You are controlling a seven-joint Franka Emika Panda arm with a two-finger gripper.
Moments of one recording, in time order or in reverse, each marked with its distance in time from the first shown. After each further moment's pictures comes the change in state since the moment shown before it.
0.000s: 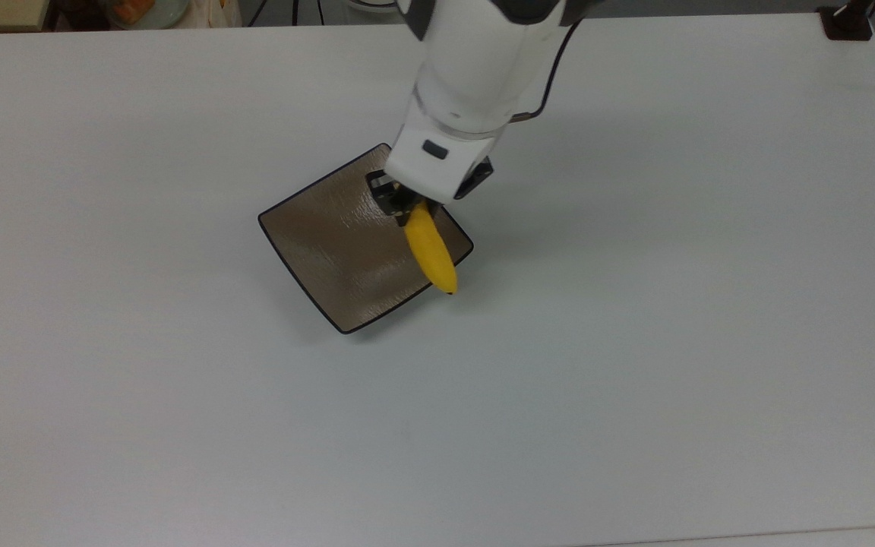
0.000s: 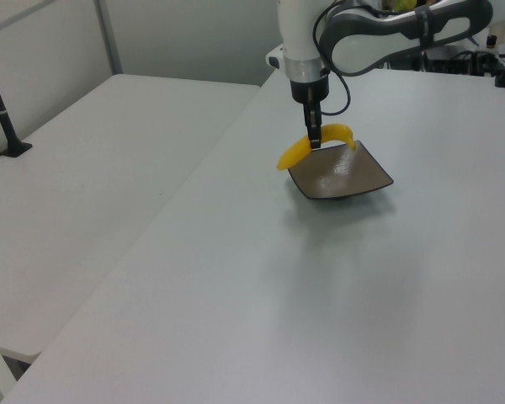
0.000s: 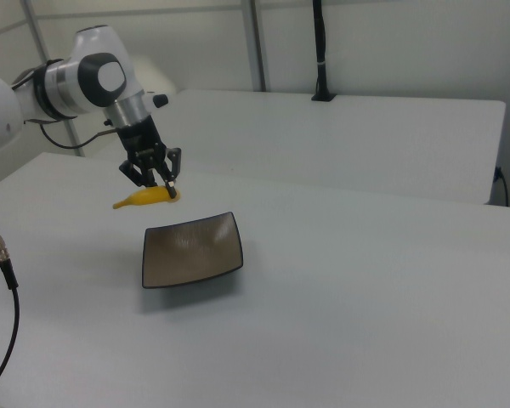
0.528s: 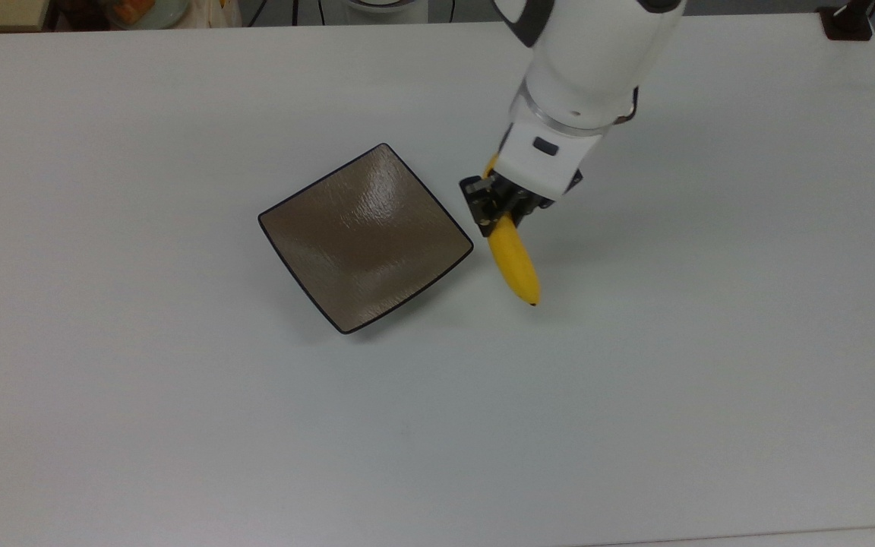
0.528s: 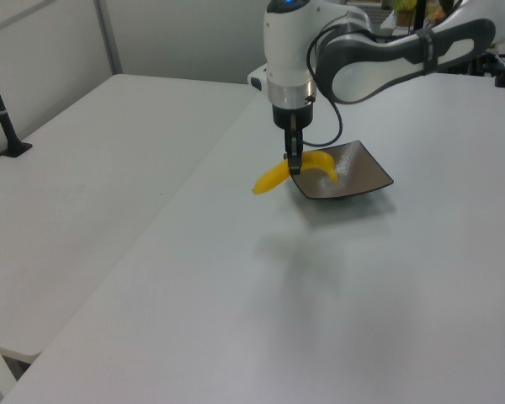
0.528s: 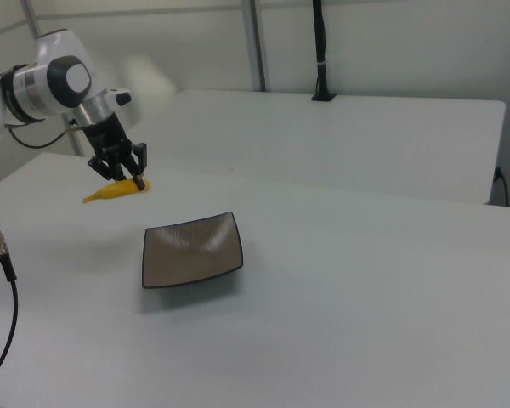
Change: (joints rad) arm 0.097 0.055 0.046 0.070 -0.023 0.034 0.152
